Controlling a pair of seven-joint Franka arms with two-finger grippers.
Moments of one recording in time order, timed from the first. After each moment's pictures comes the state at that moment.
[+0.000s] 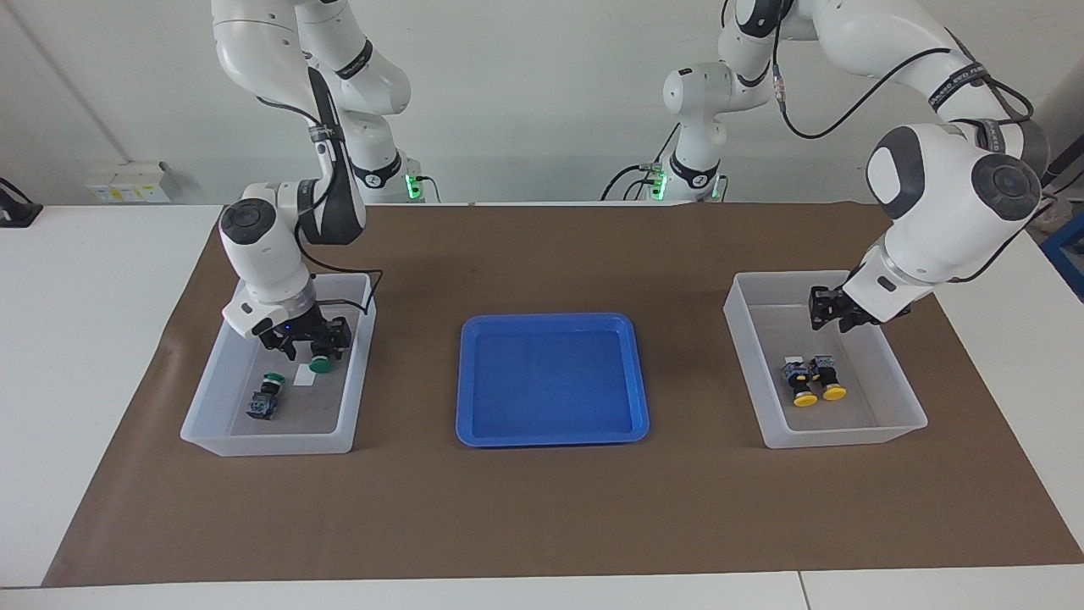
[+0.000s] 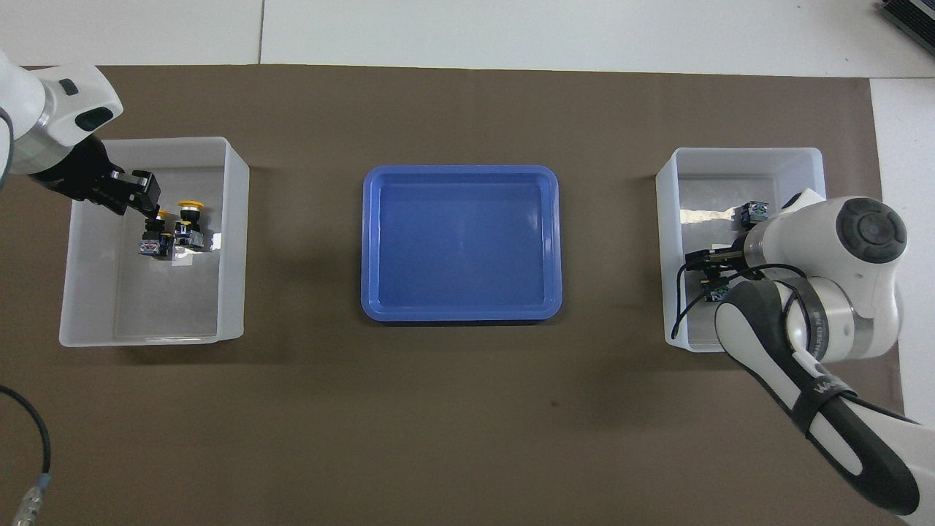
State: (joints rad) left arm 0.08 0.33 -0.15 -1.39 0.06 1.55 0.12; right arm -0.26 0.18 0.24 -2.16 -0.15 2.40 0.07
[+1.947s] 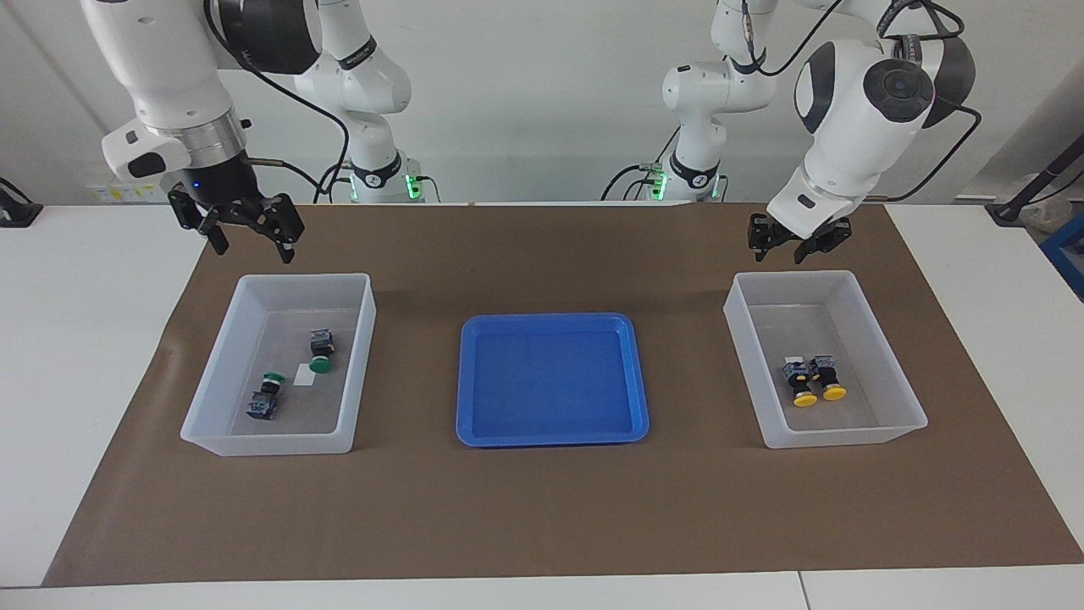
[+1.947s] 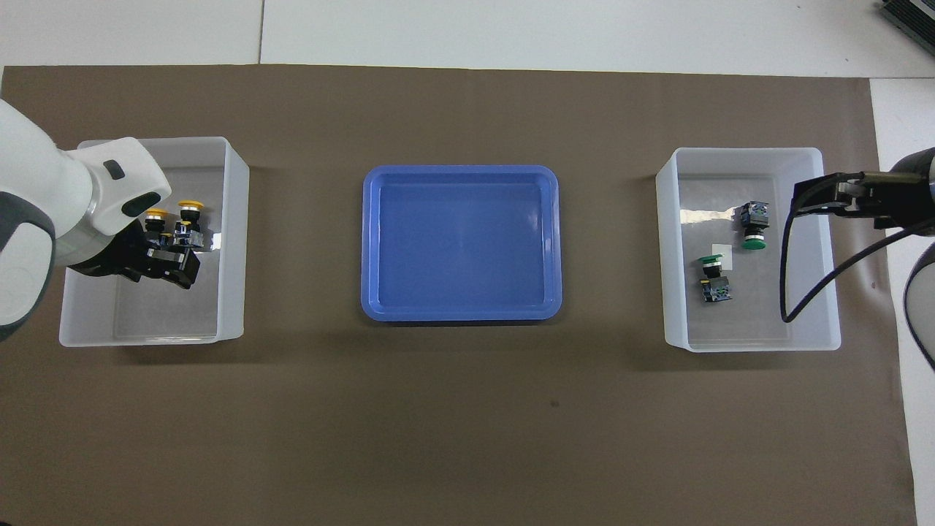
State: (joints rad) left arm 0.00 0.01 -0.16 -1.75 0.06 1.60 0.04; right arm -0.18 -0.01 0.19 -1.64 -0.05 1.72 0.18
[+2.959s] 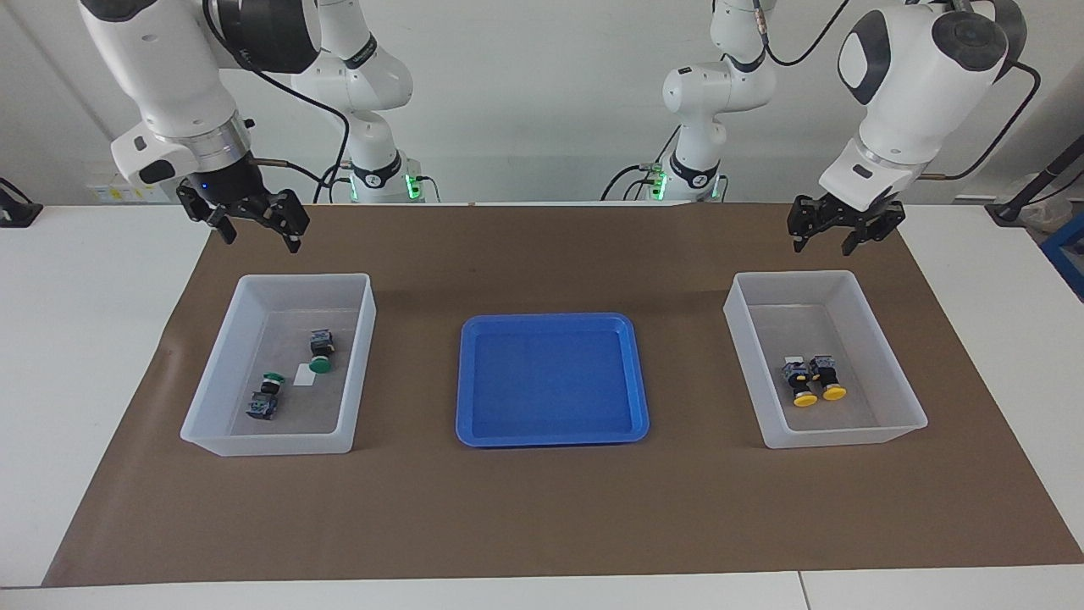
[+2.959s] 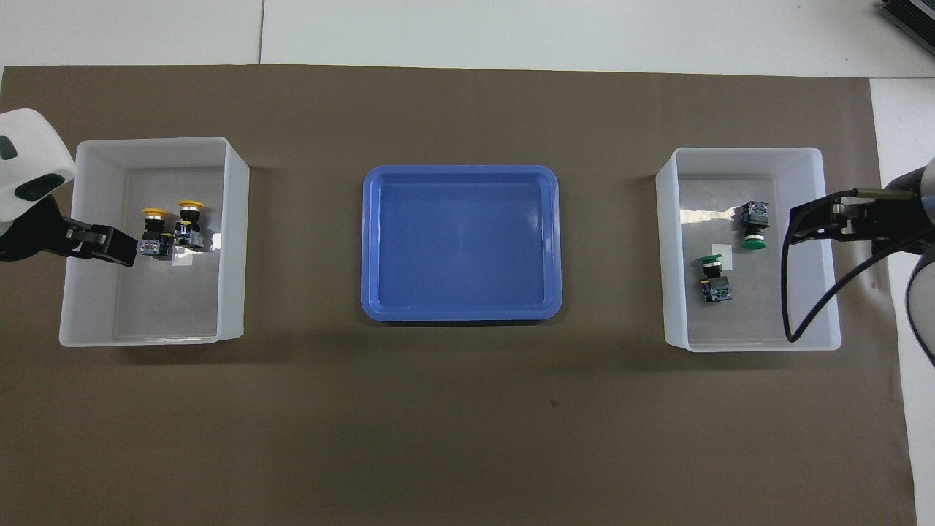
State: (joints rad) left arm 0.07 -0.01 -0.15 -1.66 0.06 1.61 0.13; right arm 0.05 -0.01 -0.04 -1.64 -0.05 1.62 0.18
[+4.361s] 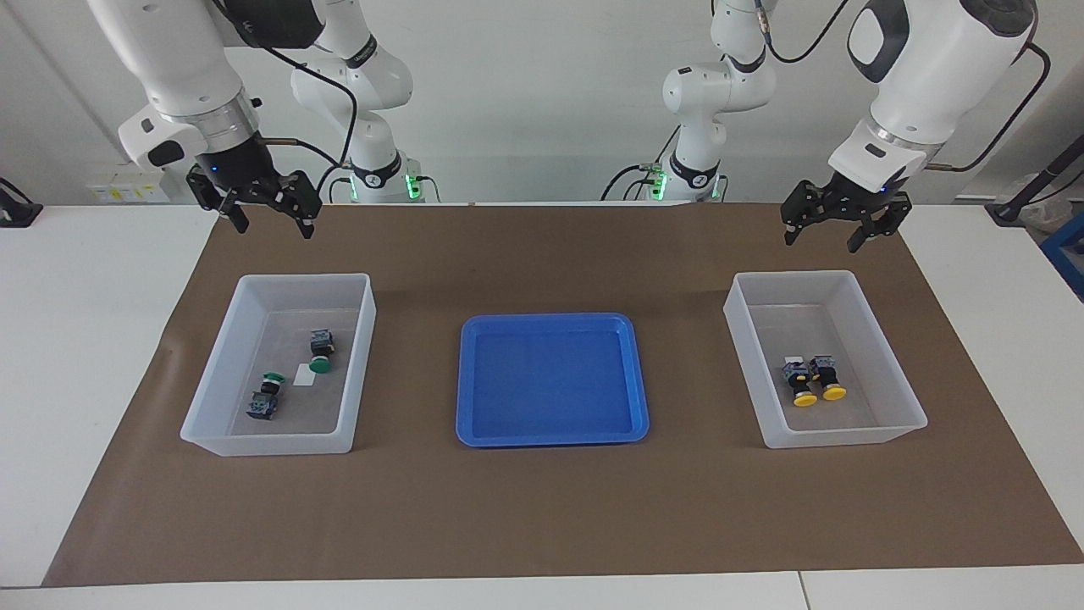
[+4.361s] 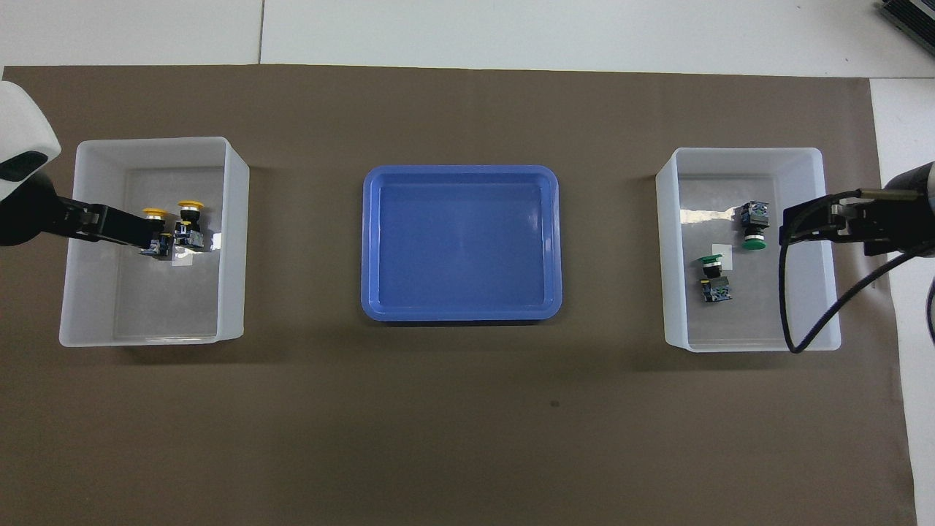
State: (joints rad) left arm 0.07 0.00 -0.15 -1.62 -0.03 1.62 0.13; right arm 0.08 -0.02 -0.04 -1.60 -0.01 1.57 0.17
